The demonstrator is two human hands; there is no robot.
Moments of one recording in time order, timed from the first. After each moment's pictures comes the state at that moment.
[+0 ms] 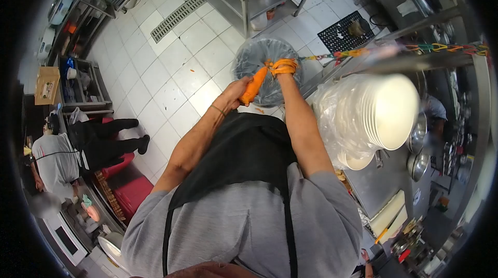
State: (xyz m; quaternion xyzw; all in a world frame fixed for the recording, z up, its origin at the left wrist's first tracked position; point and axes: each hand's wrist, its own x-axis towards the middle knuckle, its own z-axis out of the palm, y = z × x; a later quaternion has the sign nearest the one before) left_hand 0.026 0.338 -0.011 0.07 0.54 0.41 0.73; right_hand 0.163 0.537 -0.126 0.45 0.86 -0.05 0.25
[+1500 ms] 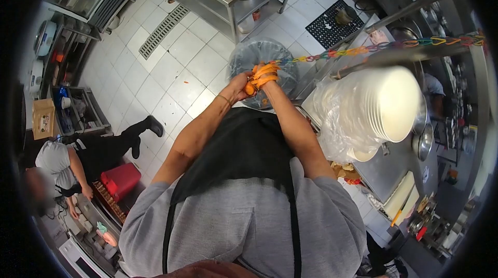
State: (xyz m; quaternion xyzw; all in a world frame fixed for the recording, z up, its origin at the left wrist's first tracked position) left_hand 0.013 0.405 -0.076 -0.01 0.47 0.42 0.78; right_hand 0.124 0.514 -0.213 0.42 0.89 -0.05 0.17
